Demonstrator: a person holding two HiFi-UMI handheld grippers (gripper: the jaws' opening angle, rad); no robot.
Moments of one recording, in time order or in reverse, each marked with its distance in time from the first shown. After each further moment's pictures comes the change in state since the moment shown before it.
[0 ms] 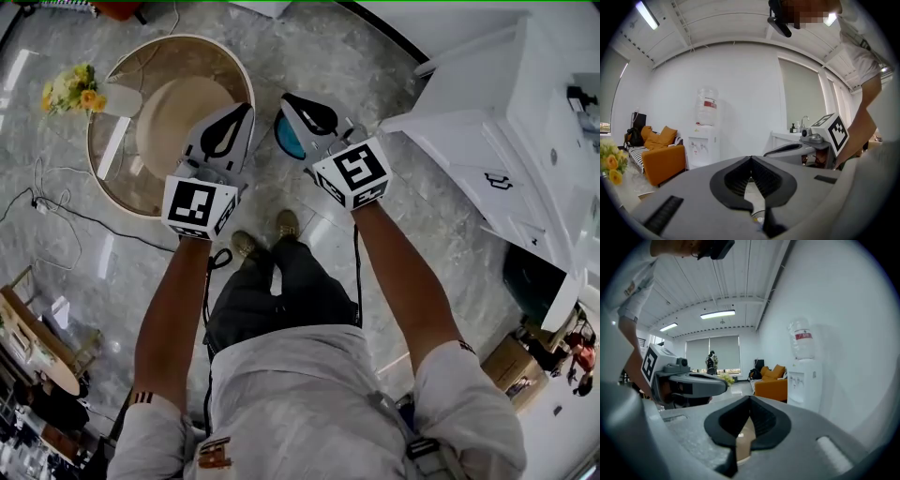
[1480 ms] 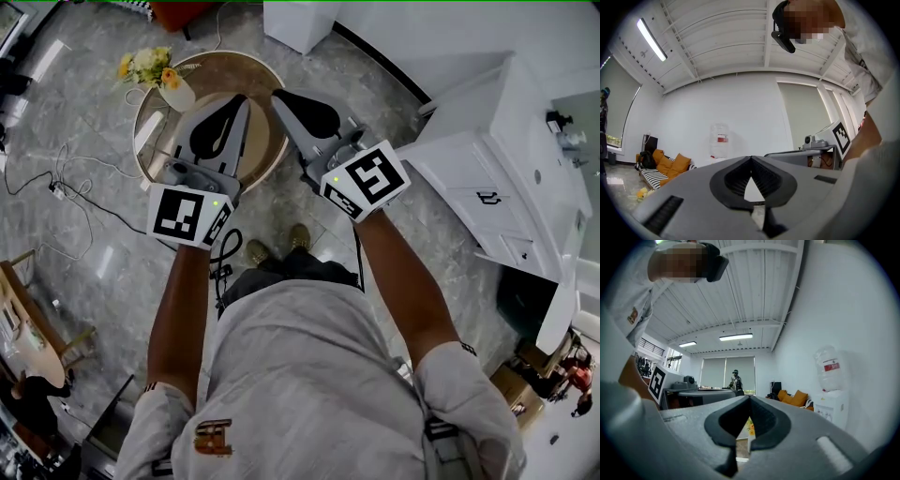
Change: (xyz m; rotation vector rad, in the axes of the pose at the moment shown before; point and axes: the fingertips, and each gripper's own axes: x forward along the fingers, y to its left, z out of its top) left arm -0.178 0.017 0.184 0.053 -0.254 0.111; right arm -0.022 0.173 0.210 -0.064 -0.266 0.170
